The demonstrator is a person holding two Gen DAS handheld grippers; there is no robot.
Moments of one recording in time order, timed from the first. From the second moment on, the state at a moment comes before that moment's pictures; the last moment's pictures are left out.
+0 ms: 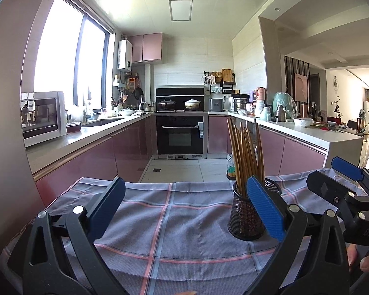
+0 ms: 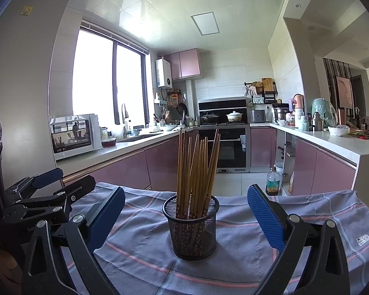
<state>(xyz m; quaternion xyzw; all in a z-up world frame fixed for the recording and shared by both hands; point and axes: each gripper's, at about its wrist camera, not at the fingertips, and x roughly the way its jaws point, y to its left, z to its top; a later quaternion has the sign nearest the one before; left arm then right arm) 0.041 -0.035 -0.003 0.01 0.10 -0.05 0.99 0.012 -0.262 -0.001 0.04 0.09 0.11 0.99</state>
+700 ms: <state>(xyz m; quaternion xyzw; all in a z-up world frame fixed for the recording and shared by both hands) 0.042 -0.035 -0.003 0.01 0.10 -0.05 0.99 0.013 -0.264 -0.002 0.05 0.09 0.11 0.99</state>
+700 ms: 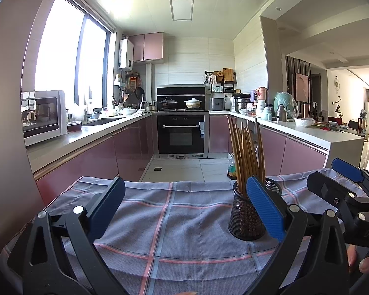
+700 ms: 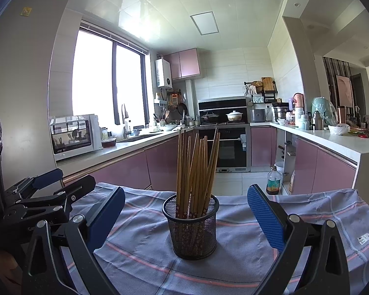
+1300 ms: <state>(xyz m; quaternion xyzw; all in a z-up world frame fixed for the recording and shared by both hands) 0.042 -0.034 -0.004 0.01 0.11 -0.05 0.99 0.013 -0.265 -0.002 0.05 0.09 0.11 0.99</state>
